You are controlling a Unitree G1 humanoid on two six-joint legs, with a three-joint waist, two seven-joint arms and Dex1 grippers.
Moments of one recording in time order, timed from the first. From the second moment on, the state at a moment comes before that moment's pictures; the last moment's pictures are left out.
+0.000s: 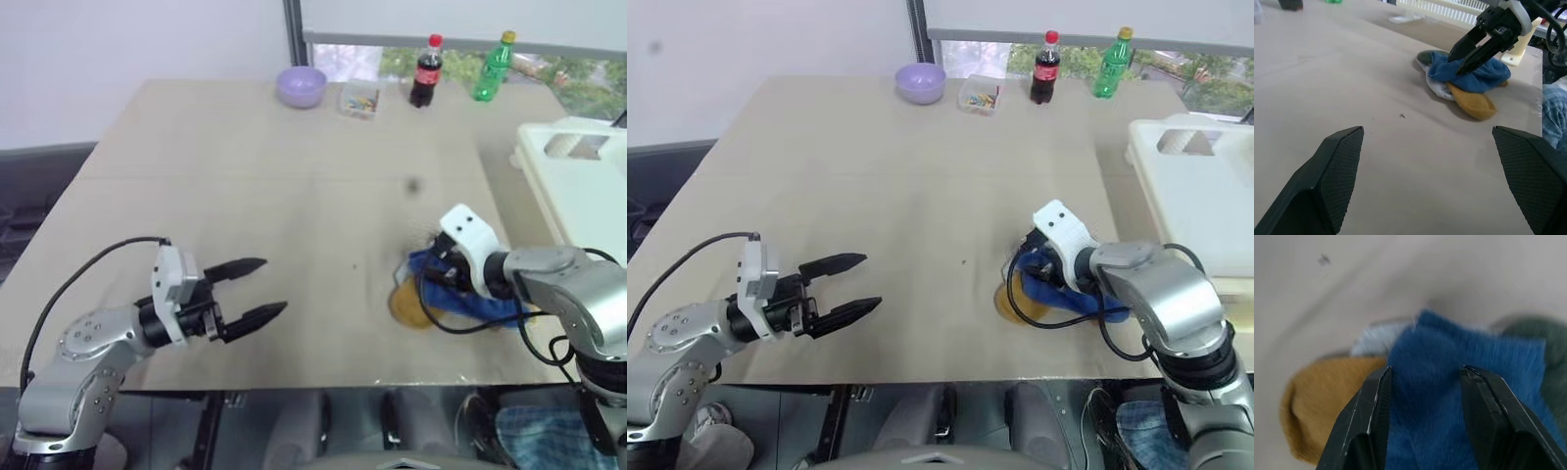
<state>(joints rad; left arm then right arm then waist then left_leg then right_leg) 0.17 0.74 0.30 -0.42 -0.70 0.38 -1.04 -0.53 -0.62 0.13 -0.65 0.35 1.61 0.52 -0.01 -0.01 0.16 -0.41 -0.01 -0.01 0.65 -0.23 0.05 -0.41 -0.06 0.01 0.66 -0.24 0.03</state>
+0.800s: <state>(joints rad) 0.20 0.73 0.31 -0.45 -0.70 0.37 -1.02 -0.56 -0.60 0.11 -0.62 0.47 1.61 0.49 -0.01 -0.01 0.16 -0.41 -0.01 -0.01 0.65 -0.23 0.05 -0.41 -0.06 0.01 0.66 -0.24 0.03</state>
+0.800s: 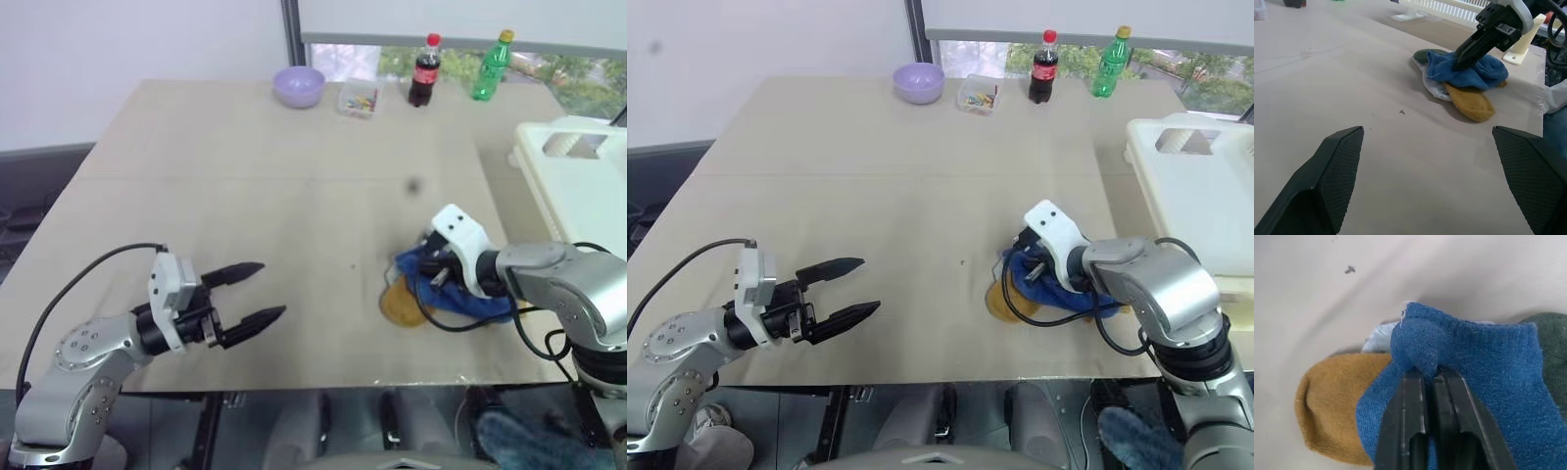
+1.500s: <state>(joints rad) 0.20 0.73 0.31 -0.45 -0.70 0.37 -1.01 -0.56 -0.55 0.10 -0.60 0.48 1.58 0.43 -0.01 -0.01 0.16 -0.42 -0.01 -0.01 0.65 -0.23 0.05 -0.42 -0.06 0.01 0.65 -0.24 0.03</state>
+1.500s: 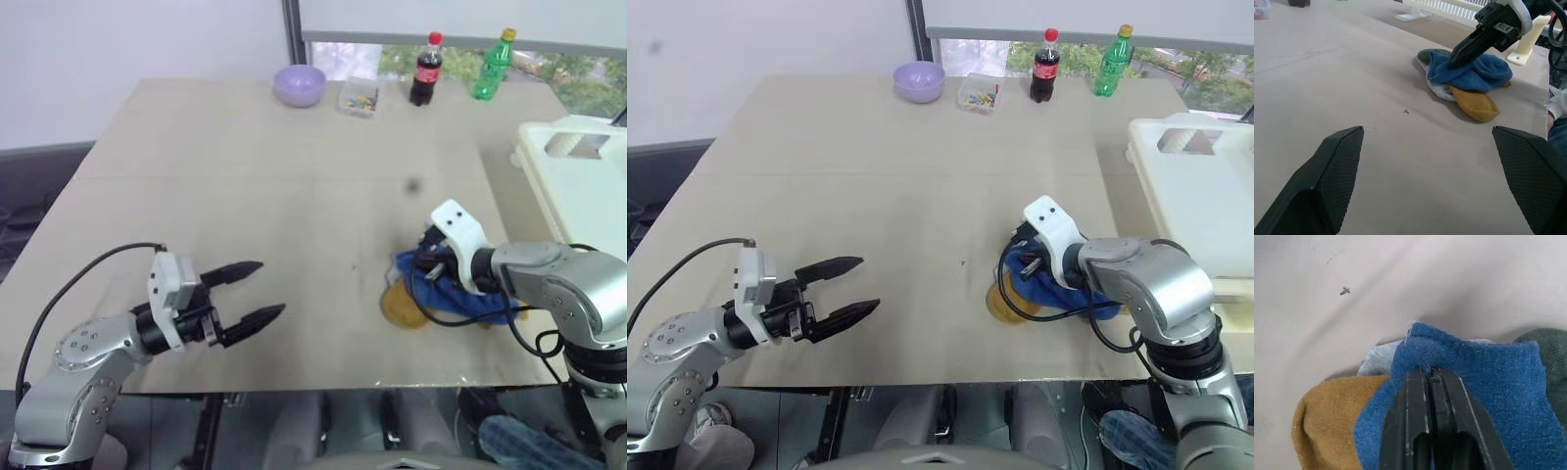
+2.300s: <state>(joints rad) 0.31 0.70 0.44 -0.47 -0.70 0.40 -0.86 -0.89 0.05 0.40 0.24 0.34 1.02 0.50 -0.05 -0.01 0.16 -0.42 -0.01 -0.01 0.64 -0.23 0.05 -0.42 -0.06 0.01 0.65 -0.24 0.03</state>
